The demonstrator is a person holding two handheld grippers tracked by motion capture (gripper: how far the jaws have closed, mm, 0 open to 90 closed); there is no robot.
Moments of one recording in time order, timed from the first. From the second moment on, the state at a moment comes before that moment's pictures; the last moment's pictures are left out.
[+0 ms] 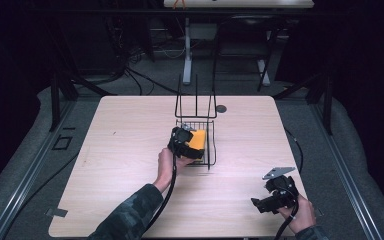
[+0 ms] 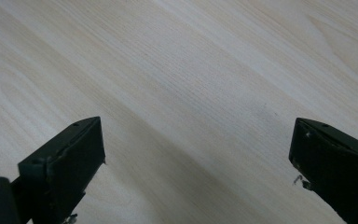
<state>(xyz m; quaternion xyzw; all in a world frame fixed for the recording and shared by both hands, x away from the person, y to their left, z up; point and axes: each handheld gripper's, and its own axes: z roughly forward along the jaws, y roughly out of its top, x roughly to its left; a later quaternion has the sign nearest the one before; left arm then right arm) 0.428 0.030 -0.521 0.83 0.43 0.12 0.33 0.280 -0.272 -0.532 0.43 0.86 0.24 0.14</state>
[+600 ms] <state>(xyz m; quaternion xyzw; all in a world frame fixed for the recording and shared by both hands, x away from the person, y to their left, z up) 0.429 0.022 -0.529 0.83 0.43 0.15 0.32 0.279 -0.273 -0.532 0.43 0.86 0.24 0.14</state>
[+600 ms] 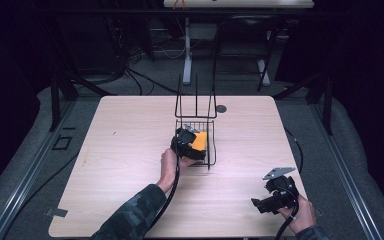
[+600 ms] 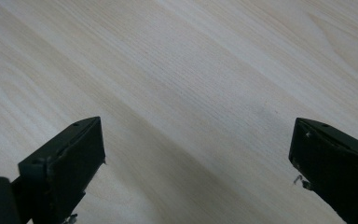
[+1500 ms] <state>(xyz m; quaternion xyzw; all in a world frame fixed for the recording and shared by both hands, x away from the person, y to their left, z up) 0.417 0.039 -0.508 0.83 0.41 0.15 0.35 0.279 -0.274 -0.531 0.44 0.85 0.25 0.14</state>
